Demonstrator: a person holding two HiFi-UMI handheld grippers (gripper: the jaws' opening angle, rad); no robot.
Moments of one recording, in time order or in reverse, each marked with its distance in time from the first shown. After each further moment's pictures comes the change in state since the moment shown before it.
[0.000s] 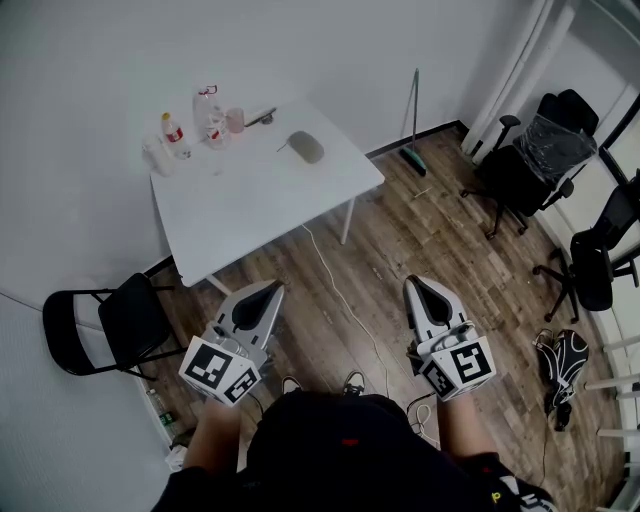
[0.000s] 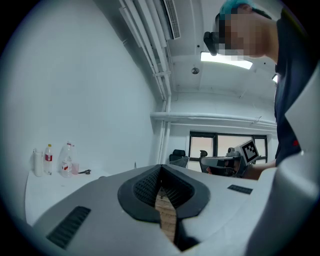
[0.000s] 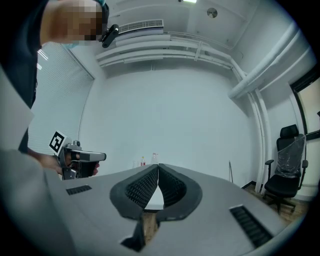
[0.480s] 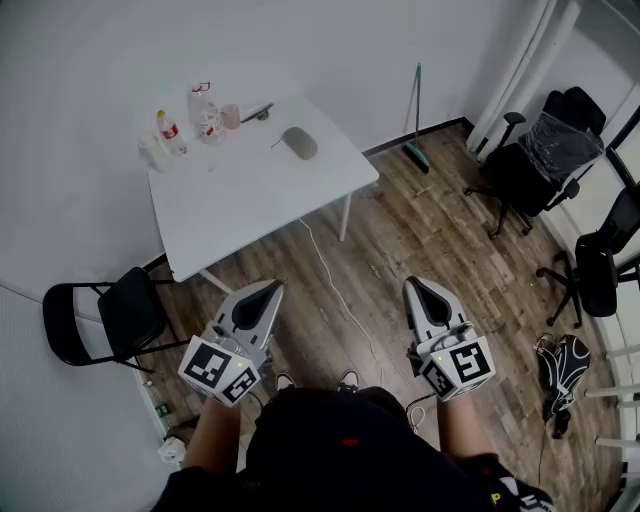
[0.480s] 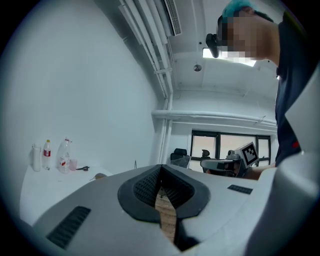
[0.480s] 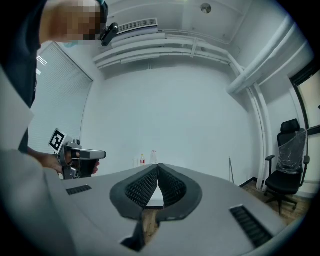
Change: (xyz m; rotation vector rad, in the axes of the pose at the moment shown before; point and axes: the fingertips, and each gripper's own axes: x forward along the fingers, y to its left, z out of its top) left arm 0.039 -0.037 -0.012 -0.020 0.012 0.030; right arm -0.023 -0.053 -0.019 0.021 0.036 0.019
